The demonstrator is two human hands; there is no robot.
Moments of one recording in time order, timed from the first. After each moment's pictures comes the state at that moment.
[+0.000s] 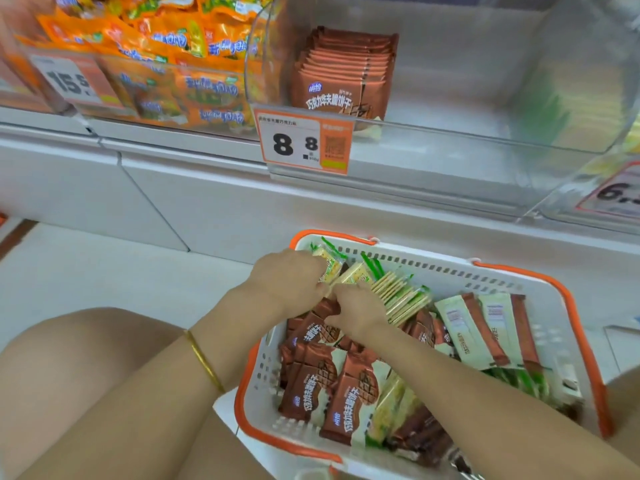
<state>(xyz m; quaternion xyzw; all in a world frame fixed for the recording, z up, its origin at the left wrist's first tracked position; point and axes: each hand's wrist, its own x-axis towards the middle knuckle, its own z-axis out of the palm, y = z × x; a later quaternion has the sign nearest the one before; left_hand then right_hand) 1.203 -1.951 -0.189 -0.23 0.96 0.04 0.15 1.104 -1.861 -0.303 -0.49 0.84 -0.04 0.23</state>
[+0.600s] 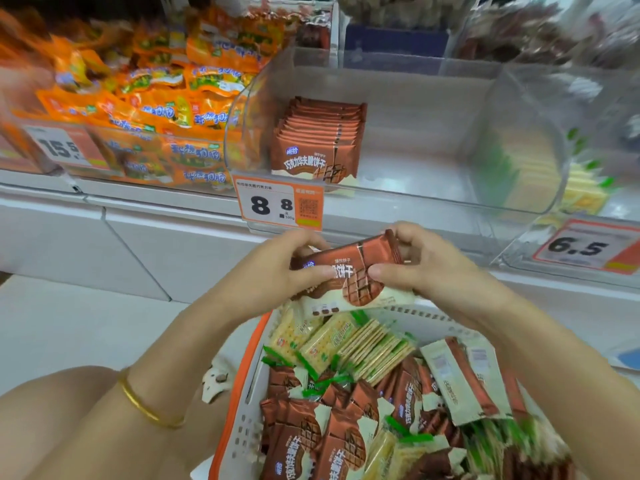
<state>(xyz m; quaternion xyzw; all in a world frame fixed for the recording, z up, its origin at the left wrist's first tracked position) 1.184 -1.969 -0.127 -0.23 0.85 0.46 -0.09 1.033 -1.817 -0.114 -0.37 0.68 -0.50 0.39</state>
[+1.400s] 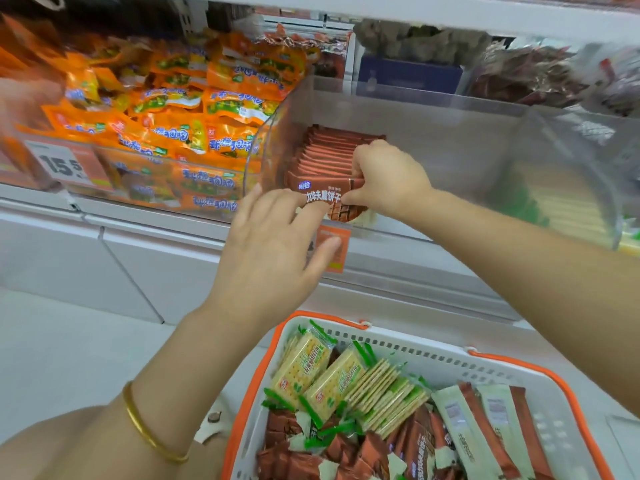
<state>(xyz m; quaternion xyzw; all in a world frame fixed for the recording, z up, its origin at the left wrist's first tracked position) 1.168 -2.003 -0.104 -0.25 0.94 0.02 -0.23 0.975 -1.979 -0.070 -0.53 0.84 -0.11 -0.05</state>
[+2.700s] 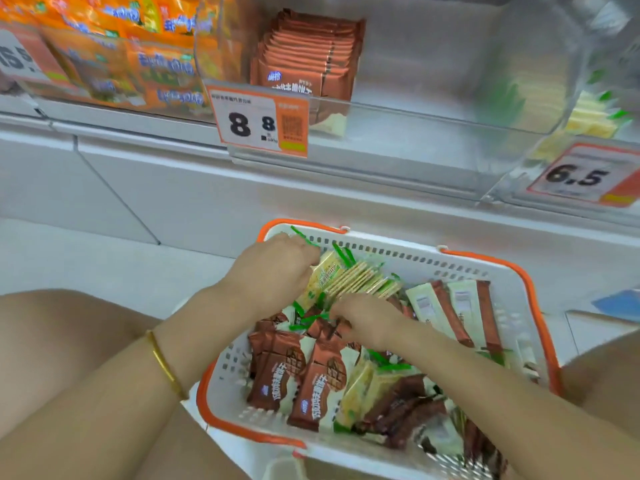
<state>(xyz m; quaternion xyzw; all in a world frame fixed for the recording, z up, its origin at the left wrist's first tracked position) 1.193 -1.928 -0.190 -0.19 0.98 0.09 0.07 1.070 -1.801 -0.287 -0.60 0.75 0.05 0.29</state>
